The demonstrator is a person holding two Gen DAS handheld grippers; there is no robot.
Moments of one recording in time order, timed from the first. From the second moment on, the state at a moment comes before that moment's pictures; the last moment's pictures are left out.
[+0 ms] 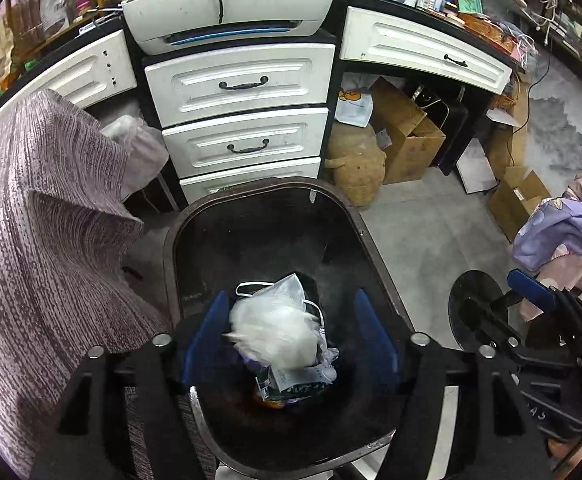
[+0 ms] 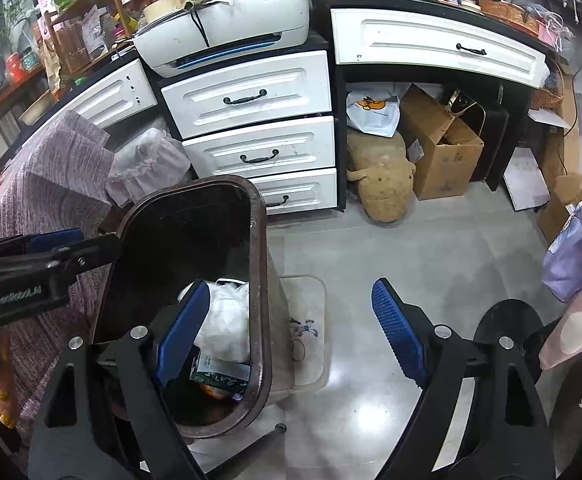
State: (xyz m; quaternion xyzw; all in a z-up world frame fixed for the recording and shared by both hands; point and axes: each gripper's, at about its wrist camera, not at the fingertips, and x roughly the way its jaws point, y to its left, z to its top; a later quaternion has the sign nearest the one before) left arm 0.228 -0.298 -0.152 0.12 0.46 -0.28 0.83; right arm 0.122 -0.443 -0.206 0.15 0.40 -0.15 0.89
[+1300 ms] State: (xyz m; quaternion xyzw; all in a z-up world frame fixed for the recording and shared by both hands) left arm 0.203 -0.097 -0.045 0.04 0.36 -0.16 0.92; right arm 0.172 -0.294 -0.091 0.09 0.34 0.05 0.93
